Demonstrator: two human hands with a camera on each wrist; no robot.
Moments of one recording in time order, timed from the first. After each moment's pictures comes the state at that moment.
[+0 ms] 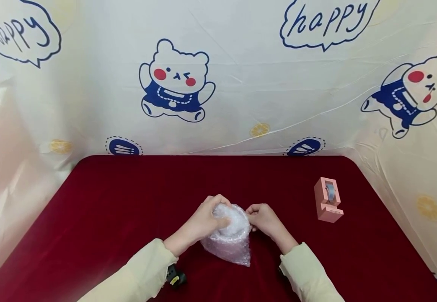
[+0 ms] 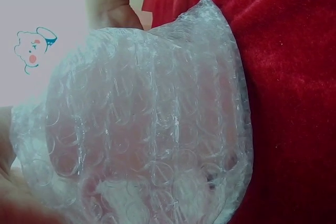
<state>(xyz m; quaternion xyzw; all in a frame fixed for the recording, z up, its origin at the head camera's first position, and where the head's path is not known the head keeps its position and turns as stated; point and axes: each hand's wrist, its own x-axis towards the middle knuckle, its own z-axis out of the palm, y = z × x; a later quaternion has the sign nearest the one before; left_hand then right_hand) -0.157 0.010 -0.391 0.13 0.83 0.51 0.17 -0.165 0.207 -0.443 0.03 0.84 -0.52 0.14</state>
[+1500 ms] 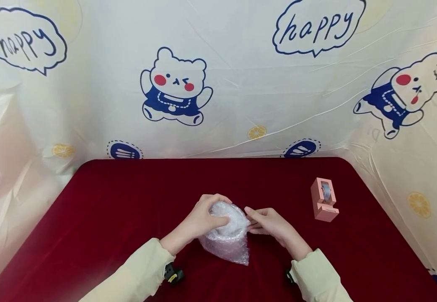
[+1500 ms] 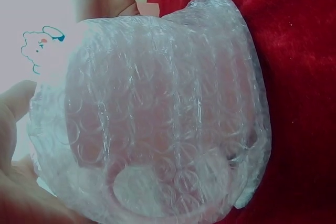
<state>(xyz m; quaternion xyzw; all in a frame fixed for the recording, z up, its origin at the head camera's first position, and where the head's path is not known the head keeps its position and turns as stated) -0.153 0.006 -0.382 0.14 0.85 0.49 0.15 -0.137 0.220 -0.408 0.02 0.78 -0.57 0.23</state>
